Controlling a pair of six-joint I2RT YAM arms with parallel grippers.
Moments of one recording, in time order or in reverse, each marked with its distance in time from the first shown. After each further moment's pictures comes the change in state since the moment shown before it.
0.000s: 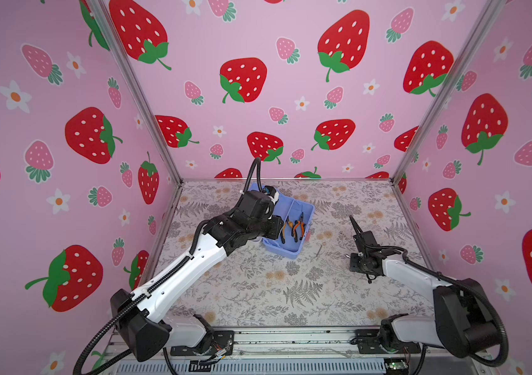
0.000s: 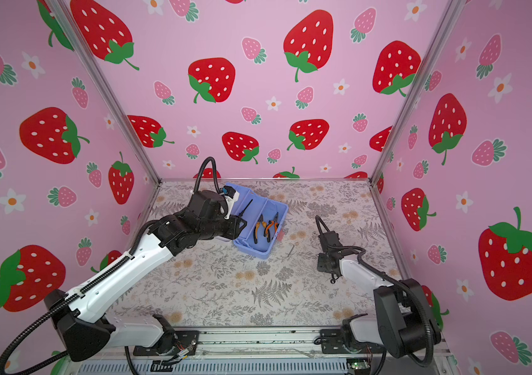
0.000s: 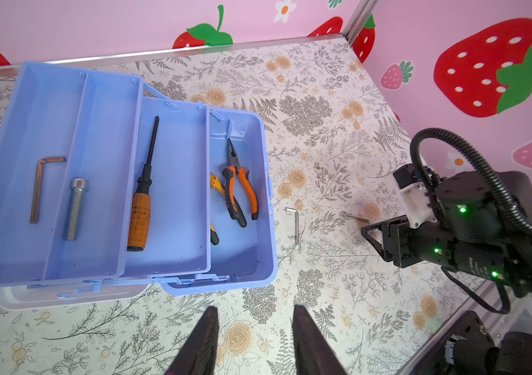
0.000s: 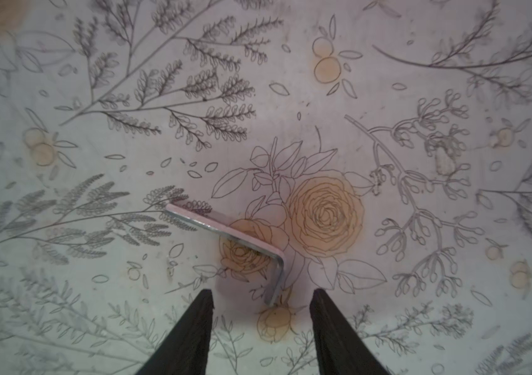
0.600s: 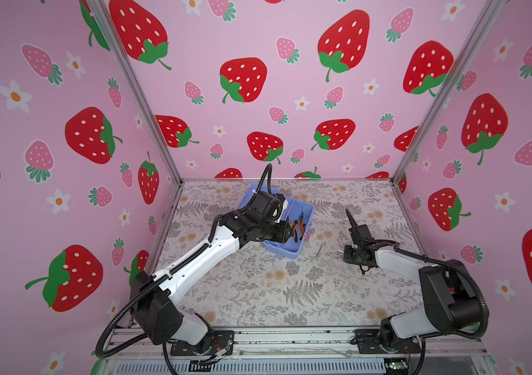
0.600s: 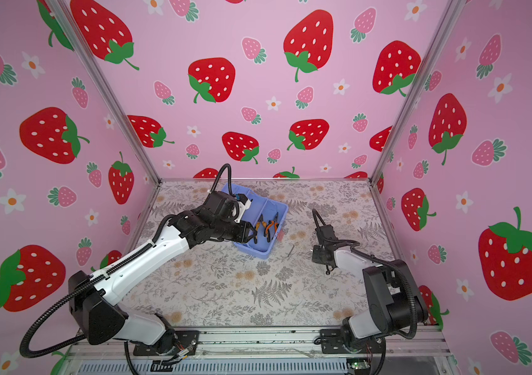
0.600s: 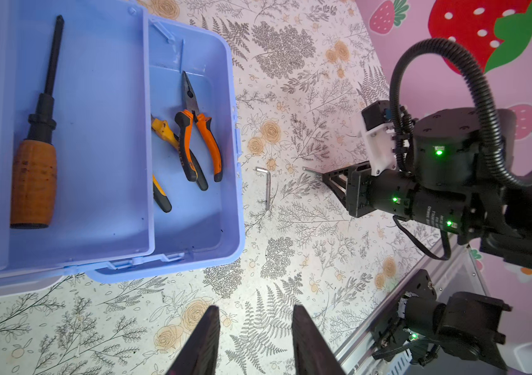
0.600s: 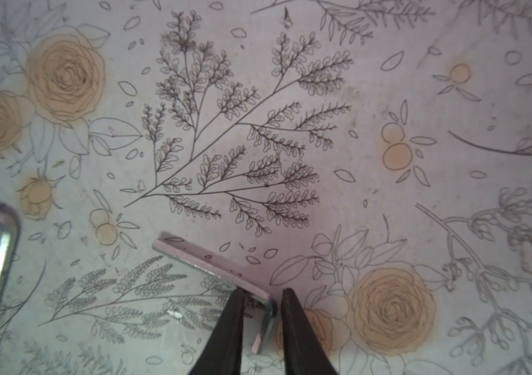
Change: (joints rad) left arm 0.010 0.114 0.006 -0.012 0.211 -0.069; right arm 0.000 0.116 0.068 0.146 -0.080 -0.008
